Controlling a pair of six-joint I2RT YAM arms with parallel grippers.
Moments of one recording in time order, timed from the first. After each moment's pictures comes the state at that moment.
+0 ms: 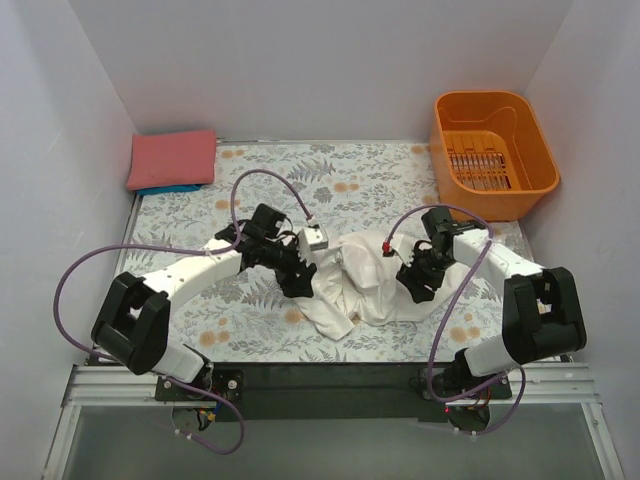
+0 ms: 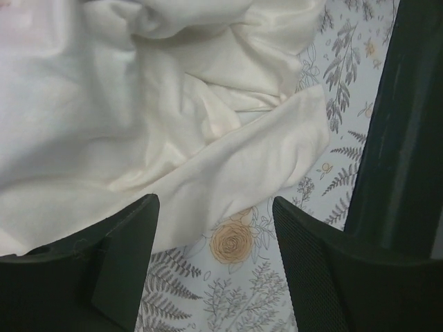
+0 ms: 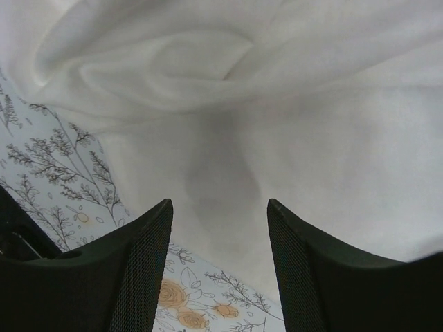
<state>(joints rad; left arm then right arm) -0.54 1.47 0.96 -0.50 0.68 0.40 0.28 1.44 0.87 -0.87 -0.39 -0.87</state>
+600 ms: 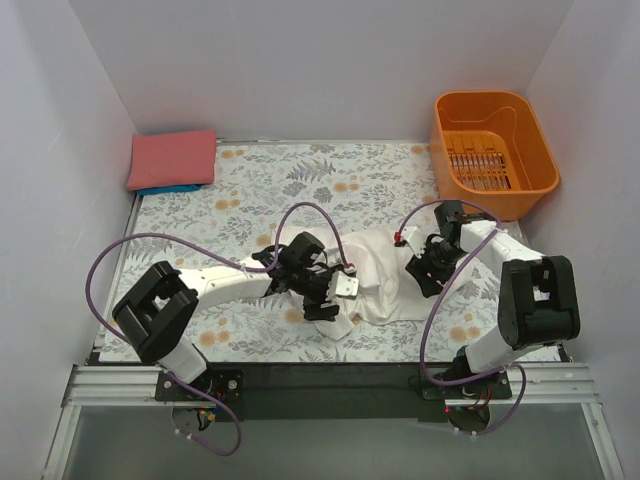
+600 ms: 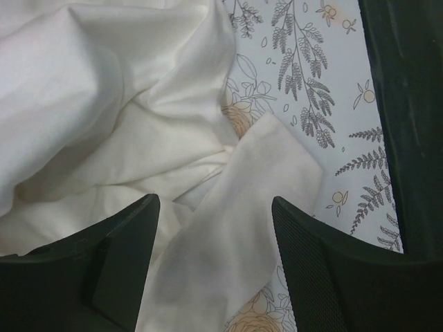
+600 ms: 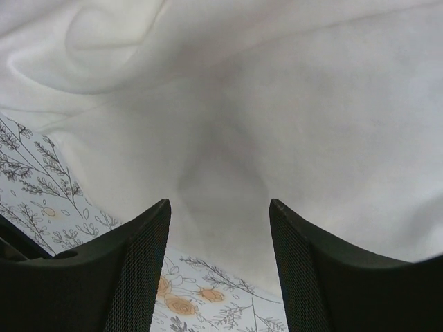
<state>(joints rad) -0.83 1.57 0.86 -0.22 0.64 0.71 0.17 1.54 0.90 -0.86 -0.33 -0.85</state>
